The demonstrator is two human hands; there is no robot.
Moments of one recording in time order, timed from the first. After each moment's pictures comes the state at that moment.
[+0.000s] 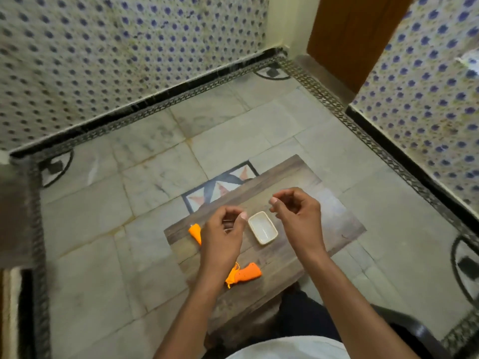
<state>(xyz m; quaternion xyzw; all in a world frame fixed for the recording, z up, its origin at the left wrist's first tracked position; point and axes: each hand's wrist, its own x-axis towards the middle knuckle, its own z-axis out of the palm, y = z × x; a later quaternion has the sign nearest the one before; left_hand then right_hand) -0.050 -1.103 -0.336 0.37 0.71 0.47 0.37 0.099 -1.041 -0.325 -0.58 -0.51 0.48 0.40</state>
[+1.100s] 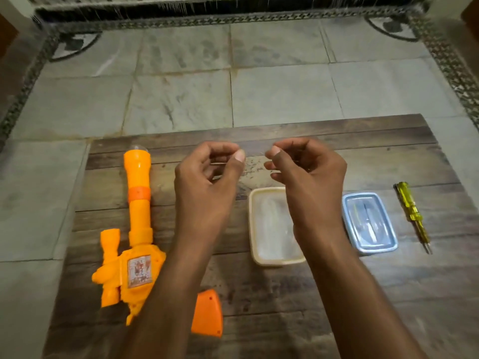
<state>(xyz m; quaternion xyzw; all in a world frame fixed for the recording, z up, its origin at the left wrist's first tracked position) -0.026 -0.994 -0.718 0.23 0.73 0.61 0.19 0.070 -0.903 -0.718 -0.43 -0.58 0.58 0.38</state>
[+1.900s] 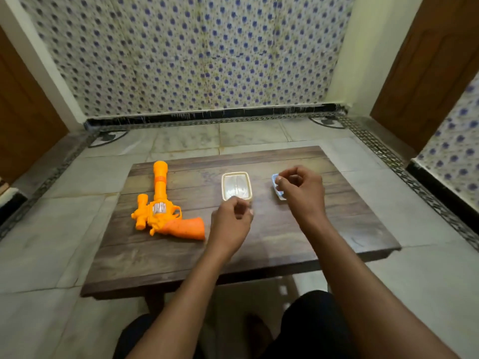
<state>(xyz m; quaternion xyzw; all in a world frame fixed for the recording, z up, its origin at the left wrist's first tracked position) 0.166 -1.117 -0.735 0.36 0.77 0.50 0.15 0.283 -1.002 -0.681 -0.41 -0.68 0.44 0.42</state>
